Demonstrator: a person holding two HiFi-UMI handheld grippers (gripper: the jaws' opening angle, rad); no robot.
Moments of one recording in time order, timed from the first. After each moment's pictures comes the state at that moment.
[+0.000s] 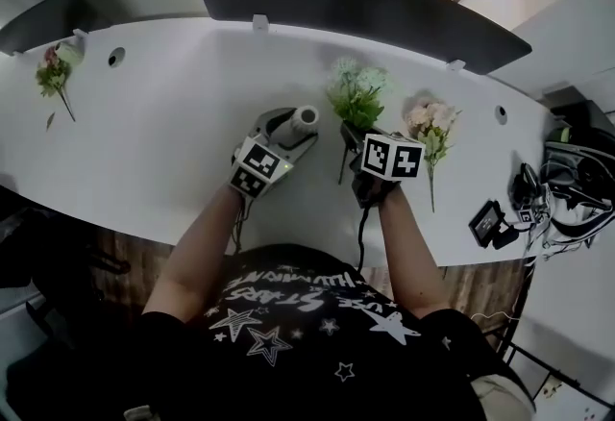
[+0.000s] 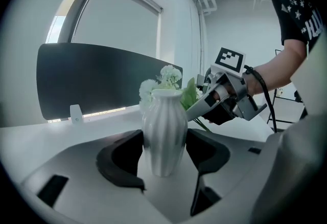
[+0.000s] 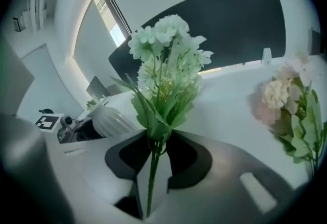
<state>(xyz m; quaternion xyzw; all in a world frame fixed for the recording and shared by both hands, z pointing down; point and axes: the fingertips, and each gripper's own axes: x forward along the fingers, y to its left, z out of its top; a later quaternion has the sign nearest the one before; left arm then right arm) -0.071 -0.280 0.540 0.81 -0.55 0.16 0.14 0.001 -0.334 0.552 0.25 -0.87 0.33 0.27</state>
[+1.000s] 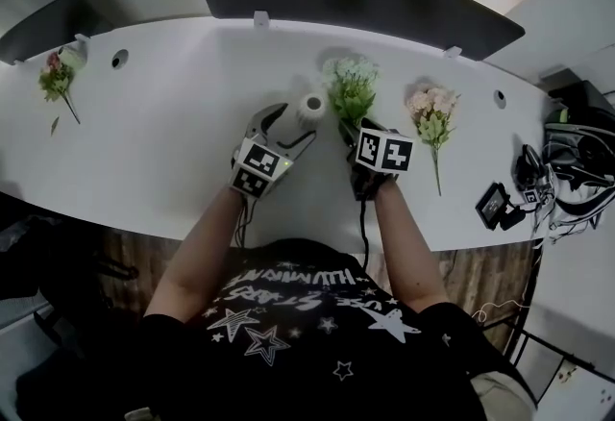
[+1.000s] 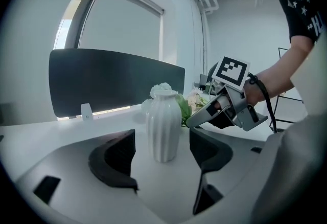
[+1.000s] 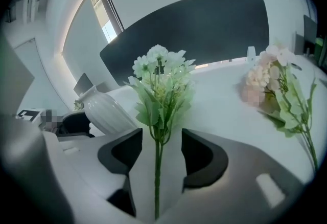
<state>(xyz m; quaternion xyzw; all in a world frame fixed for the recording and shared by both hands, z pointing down) -0.081 -0.252 0.536 0.79 -0.57 0.17 0.14 0.015 -0.321 0.573 0.32 -0.85 0.32 0.28</state>
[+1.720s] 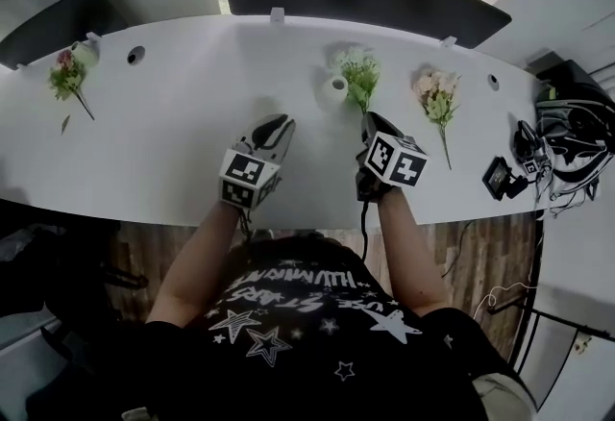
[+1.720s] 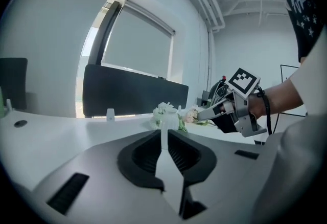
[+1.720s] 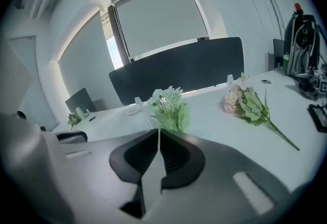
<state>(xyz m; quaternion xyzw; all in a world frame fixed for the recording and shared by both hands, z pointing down) -0.129 -0.160 0.486 0.78 -0.60 0.08 0.14 0.017 -0.258 0.495 0.42 -0.85 0.26 0.18</state>
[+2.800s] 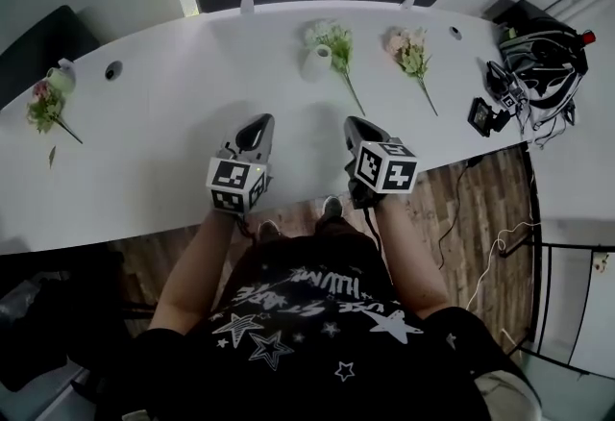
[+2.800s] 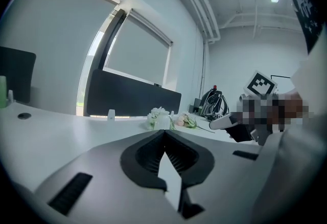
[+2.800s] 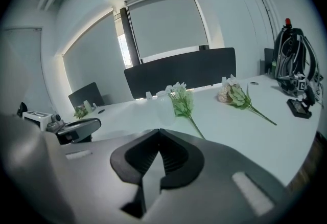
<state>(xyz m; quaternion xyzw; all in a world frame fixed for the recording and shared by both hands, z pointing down) -0.143 -0.095 0.476 0.81 -0.57 0.03 0.14 0.017 -0.139 0.482 0.43 -0.85 0.24 0.19</state>
